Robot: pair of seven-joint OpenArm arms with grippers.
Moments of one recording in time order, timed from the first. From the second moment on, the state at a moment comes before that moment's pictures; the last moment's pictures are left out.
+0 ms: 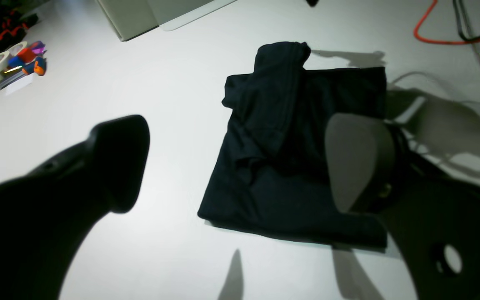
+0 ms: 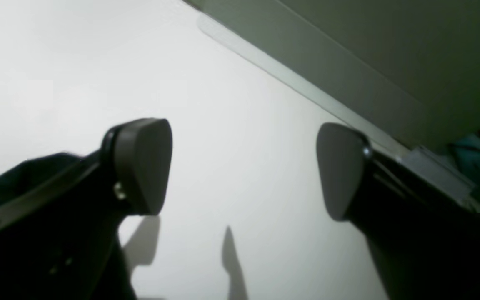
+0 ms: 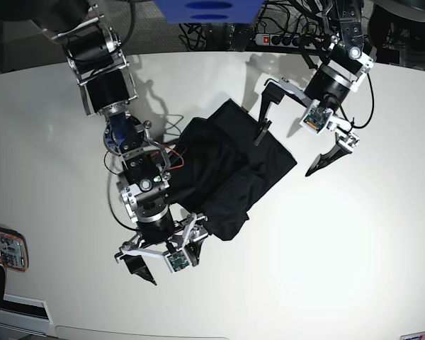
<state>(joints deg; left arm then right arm) 30.8 -2.0 -13.4 117.4 8.1 -38.3 -1.7 16.0 6.1 -19.4 86.6 -13.0 3.4 -28.2</state>
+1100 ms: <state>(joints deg) 30.8 -2.0 -13.7 118.1 8.1 -38.3 -1.8 7.1 12.8 -27.8 82.8 -13.8 2.9 -28.1</state>
